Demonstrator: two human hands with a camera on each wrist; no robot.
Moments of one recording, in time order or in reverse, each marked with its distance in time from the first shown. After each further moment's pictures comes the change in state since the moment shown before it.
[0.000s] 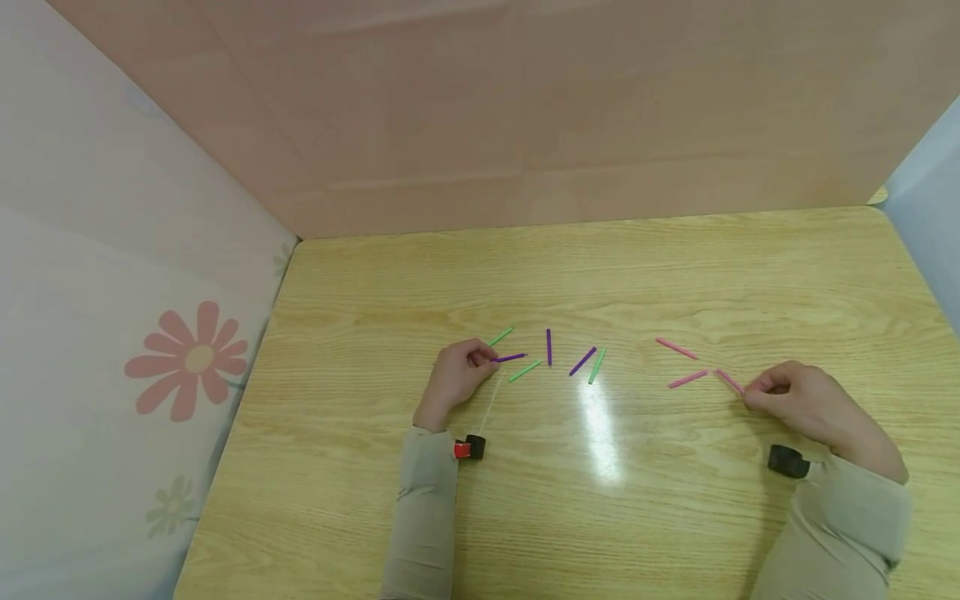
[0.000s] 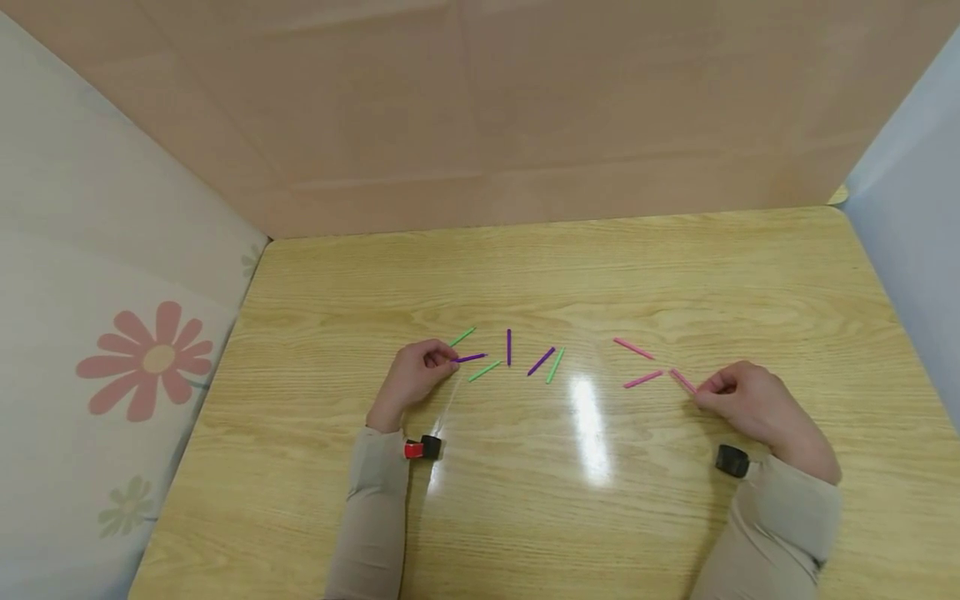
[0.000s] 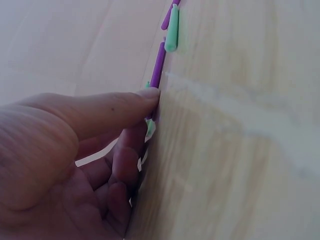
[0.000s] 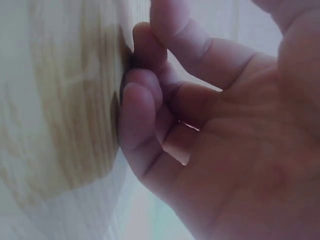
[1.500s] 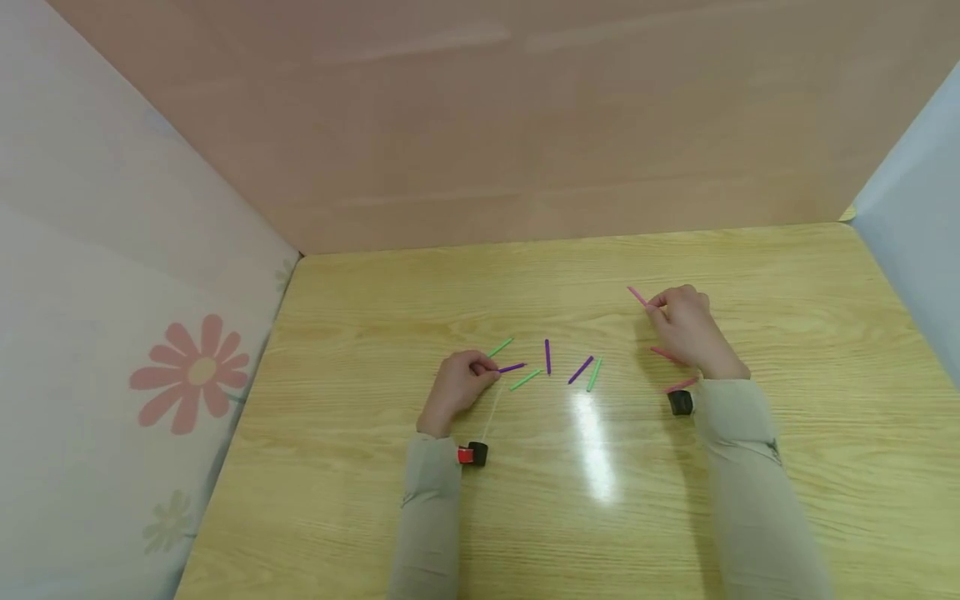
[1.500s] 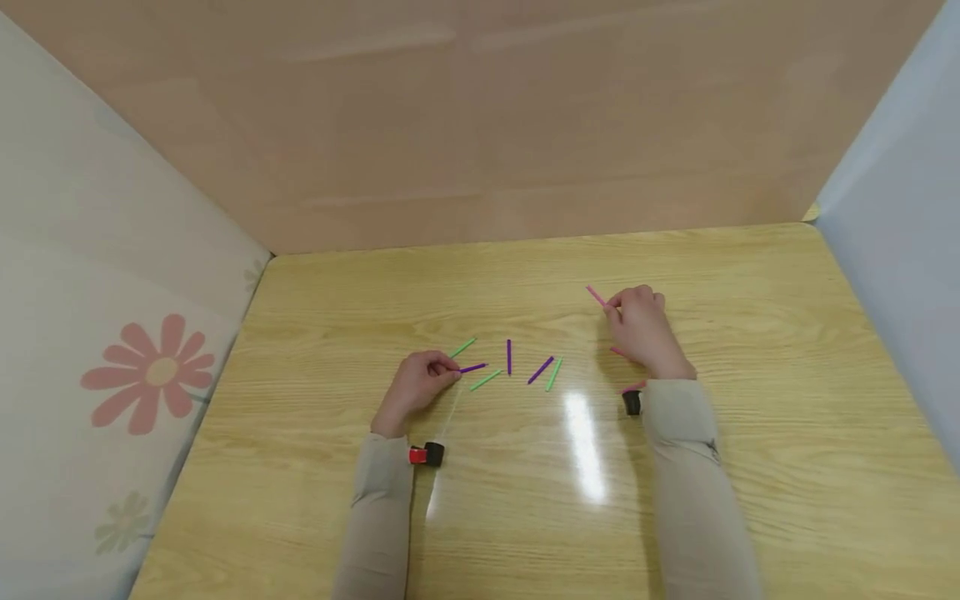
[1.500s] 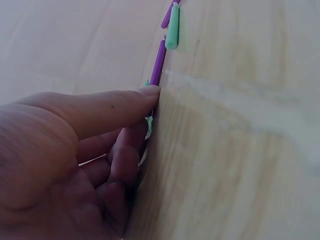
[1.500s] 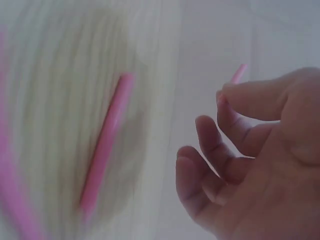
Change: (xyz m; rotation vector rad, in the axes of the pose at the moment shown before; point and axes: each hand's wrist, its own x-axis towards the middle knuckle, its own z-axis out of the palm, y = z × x) left_hand 0.017 -0.004 0.008 -0.007 -0.011 -0.032; right_hand 0.113 -0.091 0.009 0.043 0.238 -0.265
